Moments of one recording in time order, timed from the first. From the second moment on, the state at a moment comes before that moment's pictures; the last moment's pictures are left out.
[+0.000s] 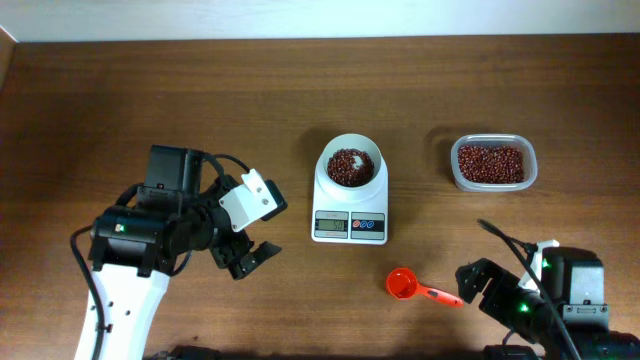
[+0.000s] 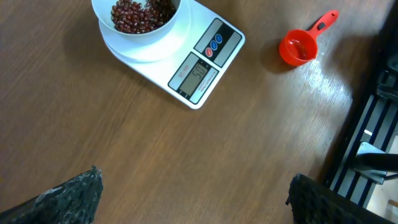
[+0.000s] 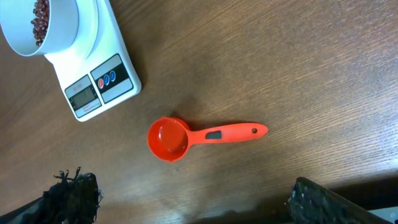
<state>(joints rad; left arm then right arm) -0.14 1.14 1.19 -1.22 0.48 0.81 -0.02 0.59 0.81 -1.31 -0.23 0.56</state>
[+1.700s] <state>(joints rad) -0.14 1.14 1.19 -1.22 0.48 0.81 -0.07 0.02 0.01 -0.05 -0.23 0.07</state>
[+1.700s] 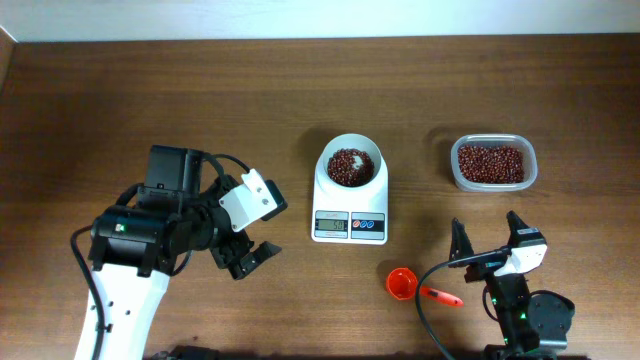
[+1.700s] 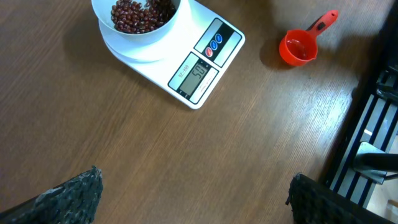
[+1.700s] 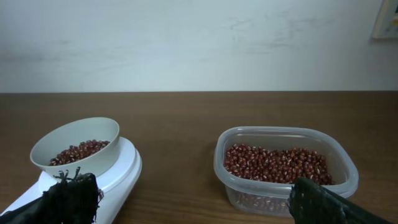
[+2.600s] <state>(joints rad) -0.14 1.14 1.19 -1.22 0.48 0.81 -0.07 0.02 0.01 -0.06 -0.21 -0.02</state>
